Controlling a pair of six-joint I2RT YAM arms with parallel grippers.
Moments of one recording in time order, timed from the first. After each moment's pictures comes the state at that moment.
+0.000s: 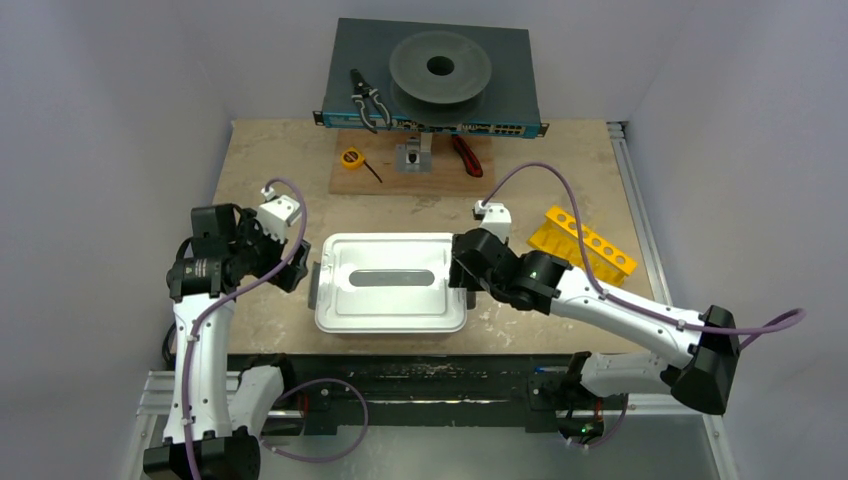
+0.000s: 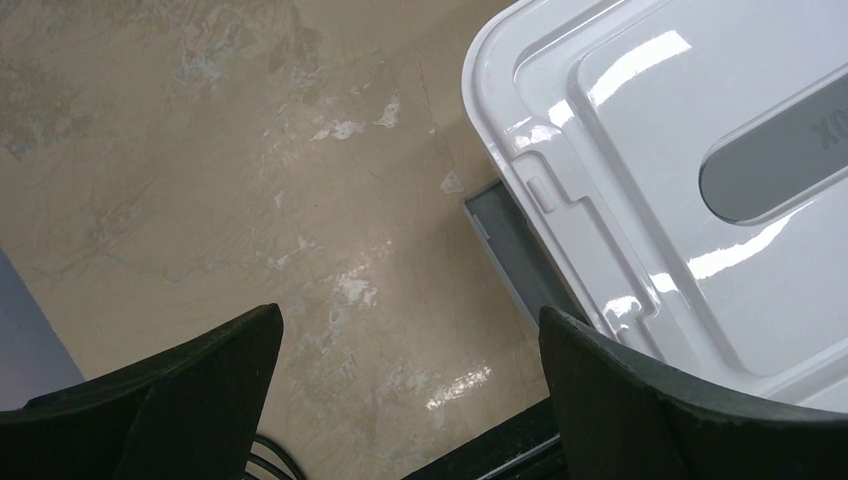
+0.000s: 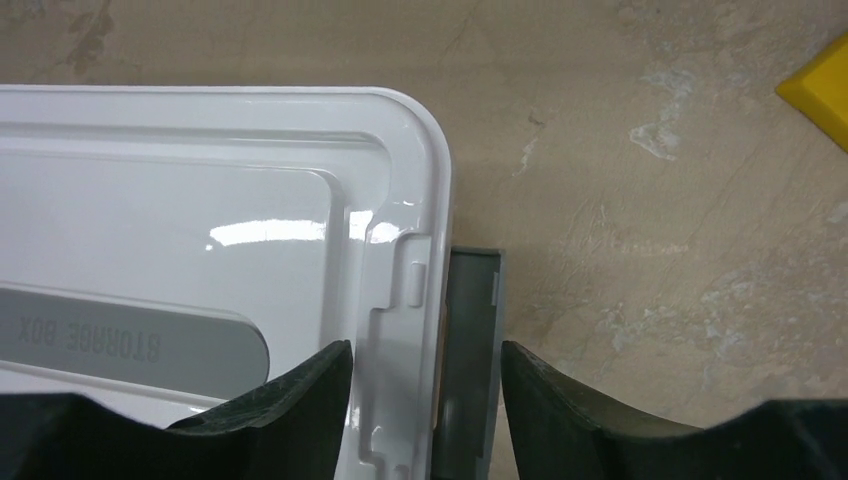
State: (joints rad) left arm 0.16 0.86 0.98 -0.99 0.43 0.54; right arm 1.01 1.21 1.00 -0.67 0.50 0.84
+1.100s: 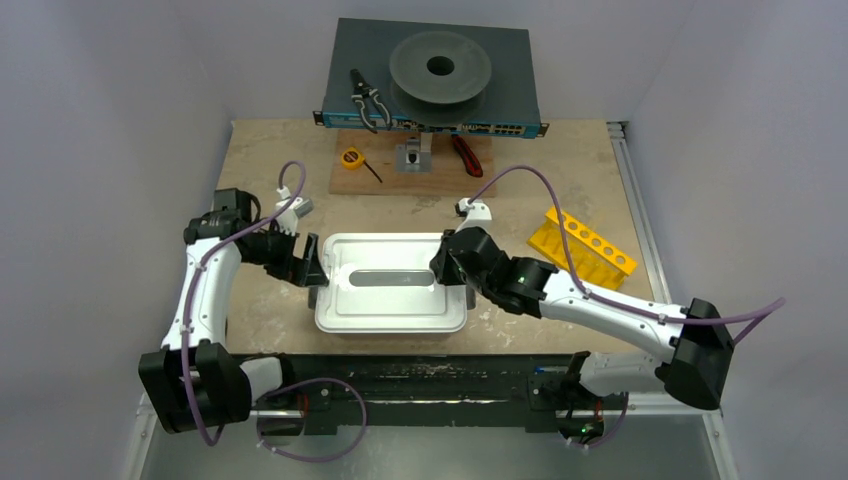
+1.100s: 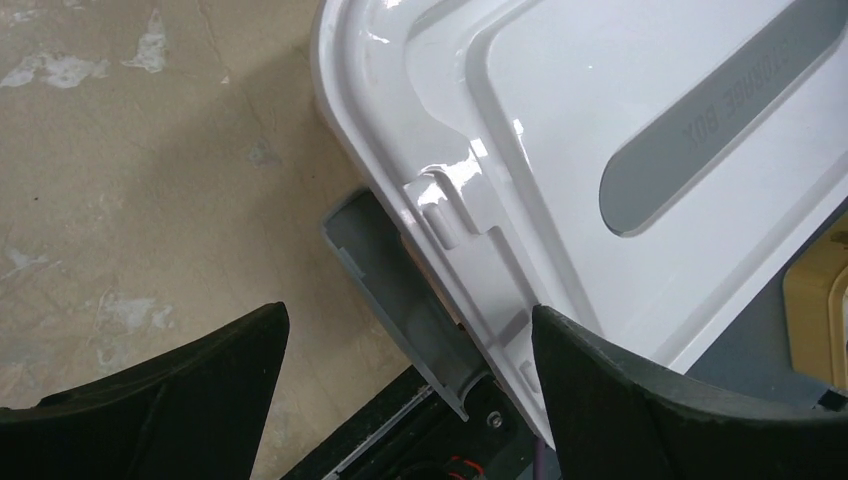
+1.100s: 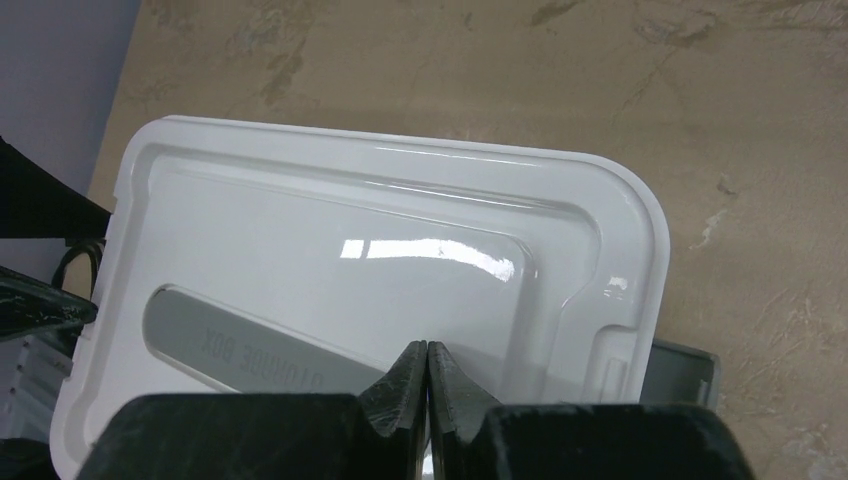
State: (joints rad) left arm 0.17 1.17 1.00 -1.11 0.67 0.46; right arm 1.01 1.25 0.93 -0.29 0.36 0.77
